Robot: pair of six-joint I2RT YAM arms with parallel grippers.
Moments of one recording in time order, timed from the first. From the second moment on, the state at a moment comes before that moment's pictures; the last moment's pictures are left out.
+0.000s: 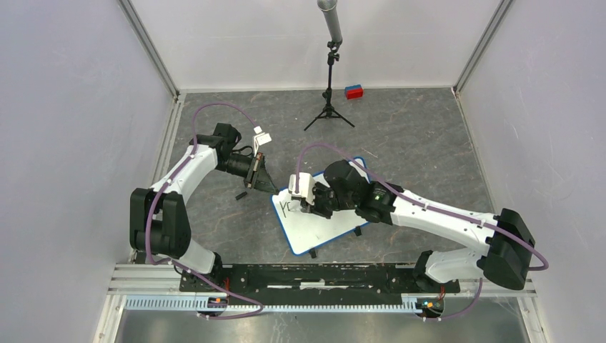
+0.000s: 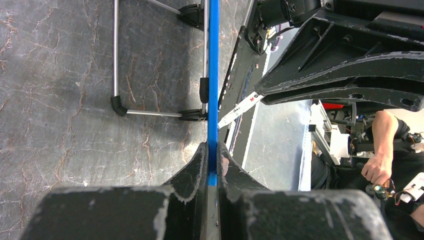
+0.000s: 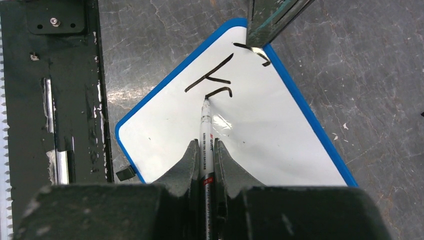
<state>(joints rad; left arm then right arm) -0.17 1.53 1.11 -1.00 1.15 0.46 1.02 1.30 0.96 -0.26 -0.27 -0.36</state>
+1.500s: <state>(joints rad) -0.17 1.53 1.11 -1.00 1.15 0.46 1.00 1.28 0.97 -0.28 -0.26 -0.39</state>
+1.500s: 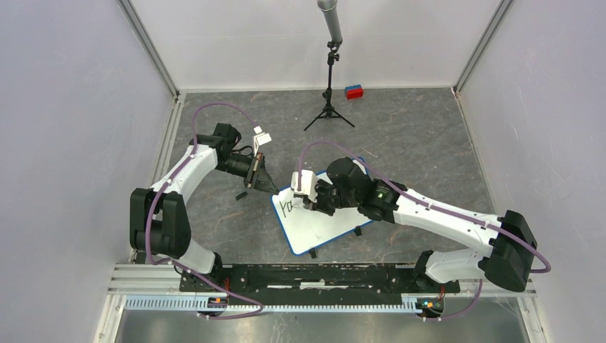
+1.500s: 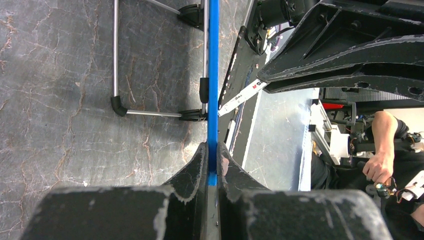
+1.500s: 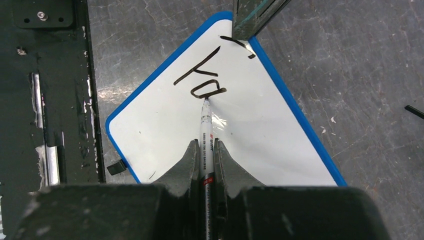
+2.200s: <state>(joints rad) -0.17 1.53 1.11 -1.00 1.16 0.46 1.00 1.24 0.97 -0.32 -0.24 -0.40</state>
